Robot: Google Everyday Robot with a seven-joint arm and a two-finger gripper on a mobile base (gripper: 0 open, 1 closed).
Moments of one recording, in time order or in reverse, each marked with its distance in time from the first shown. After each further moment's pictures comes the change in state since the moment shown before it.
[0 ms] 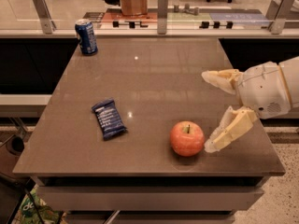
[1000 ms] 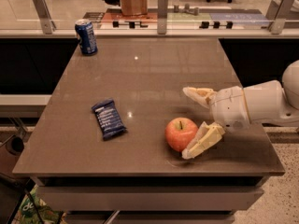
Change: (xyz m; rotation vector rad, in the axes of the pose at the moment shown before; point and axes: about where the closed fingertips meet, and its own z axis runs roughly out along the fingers) arm 0.038 -0.013 0.073 -0.015 -0.081 -0.039
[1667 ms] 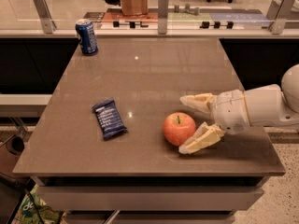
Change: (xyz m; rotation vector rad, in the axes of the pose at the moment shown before) arm 0.014 -0.001 0.002 0.001 0.004 0.008
